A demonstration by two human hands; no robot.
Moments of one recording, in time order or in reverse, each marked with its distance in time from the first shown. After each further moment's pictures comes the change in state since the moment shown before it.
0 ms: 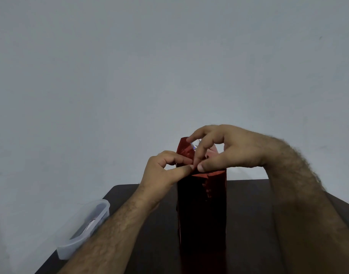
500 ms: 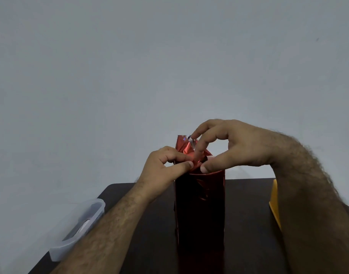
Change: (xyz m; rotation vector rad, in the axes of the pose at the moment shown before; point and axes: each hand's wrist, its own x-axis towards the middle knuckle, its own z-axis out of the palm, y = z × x) left_hand 0.014 -0.008 -0.006 0.106 -0.062 0.065; right_hand -0.004 -0.009 -0.005 -0.114 0.026 -0.008
